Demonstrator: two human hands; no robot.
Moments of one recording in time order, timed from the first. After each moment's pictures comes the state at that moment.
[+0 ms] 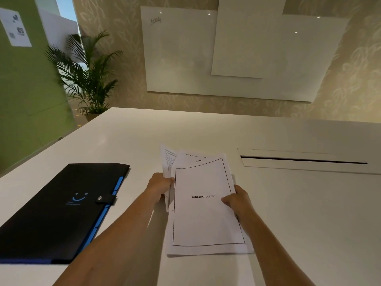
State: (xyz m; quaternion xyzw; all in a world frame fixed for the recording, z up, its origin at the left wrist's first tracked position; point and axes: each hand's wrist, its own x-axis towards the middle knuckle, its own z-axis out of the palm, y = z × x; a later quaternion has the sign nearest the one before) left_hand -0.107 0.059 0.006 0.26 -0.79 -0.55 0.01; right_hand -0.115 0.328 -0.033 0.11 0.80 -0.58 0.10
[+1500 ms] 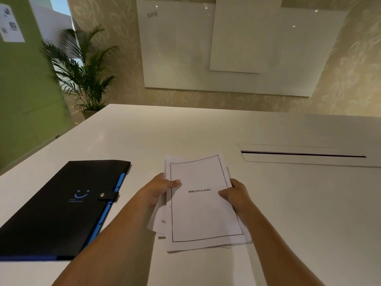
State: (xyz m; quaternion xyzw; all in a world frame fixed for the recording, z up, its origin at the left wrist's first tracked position) left_hand -0.083 0.047 0.004 0.18 -0.70 -0.68 -0.10; right_hand -0.113 0.314 -0.025 0.08 0.78 -0.61 0.11
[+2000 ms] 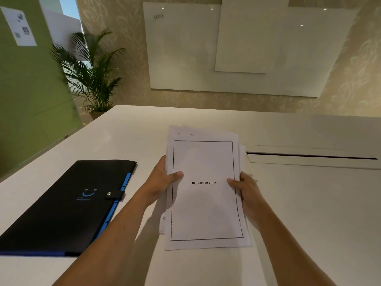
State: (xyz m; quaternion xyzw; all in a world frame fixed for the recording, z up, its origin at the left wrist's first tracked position) left_hand -0.053 0.047 0.039 -0.01 -0.72 -0.69 0.07; right_hand -0.105 0.319 0.005 -0.03 0.64 -0.76 0.09
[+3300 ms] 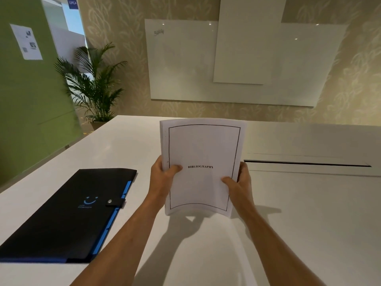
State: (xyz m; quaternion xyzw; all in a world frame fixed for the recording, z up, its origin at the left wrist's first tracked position) left_hand -0.037 0.080 0.077 0.03 -0.65 -0.72 0.23; right_hand -0.075 0.288 0.052 -0.12 0.70 -0.69 -0.14
